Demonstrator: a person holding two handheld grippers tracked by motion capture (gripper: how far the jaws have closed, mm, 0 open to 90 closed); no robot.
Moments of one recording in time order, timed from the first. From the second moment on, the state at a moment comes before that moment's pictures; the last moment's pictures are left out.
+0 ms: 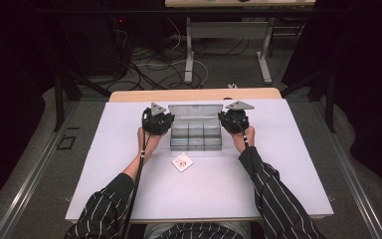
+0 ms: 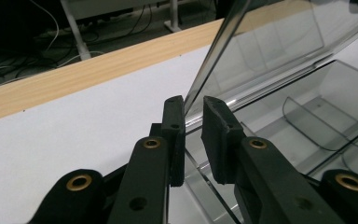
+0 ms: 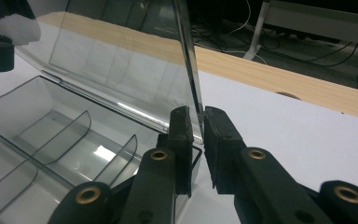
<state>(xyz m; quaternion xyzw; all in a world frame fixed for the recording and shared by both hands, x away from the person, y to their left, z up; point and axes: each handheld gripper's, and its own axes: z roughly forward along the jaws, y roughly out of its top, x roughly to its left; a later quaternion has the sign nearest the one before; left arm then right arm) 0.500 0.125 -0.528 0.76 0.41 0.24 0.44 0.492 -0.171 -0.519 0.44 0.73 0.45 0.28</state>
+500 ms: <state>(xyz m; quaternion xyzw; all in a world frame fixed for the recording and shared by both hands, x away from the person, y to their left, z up) 0.508 0.123 -0.540 0.77 0.41 0.25 0.42 0.506 -0.169 -0.533 0.45 0.73 0.44 0.28</state>
